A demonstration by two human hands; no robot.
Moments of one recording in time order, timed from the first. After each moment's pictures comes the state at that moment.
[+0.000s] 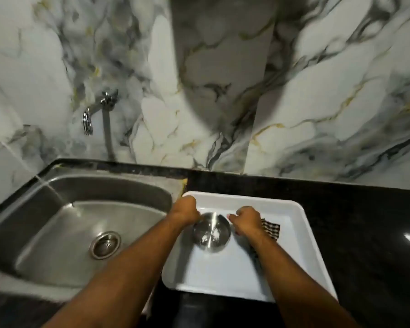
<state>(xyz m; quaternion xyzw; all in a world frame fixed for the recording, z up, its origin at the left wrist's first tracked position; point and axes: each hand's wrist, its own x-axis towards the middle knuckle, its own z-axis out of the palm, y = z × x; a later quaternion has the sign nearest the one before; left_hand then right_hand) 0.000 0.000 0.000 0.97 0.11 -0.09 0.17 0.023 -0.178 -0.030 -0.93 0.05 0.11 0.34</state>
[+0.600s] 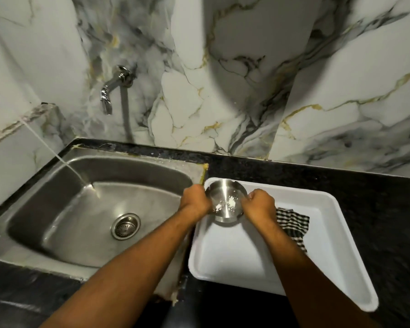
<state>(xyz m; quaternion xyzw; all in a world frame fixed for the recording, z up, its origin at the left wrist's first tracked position) -0.010 0.033 -0.018 0.92 0.23 -0.04 0.32 0.020 -0.125 -0.024 -0.93 0.09 0.06 0.34</state>
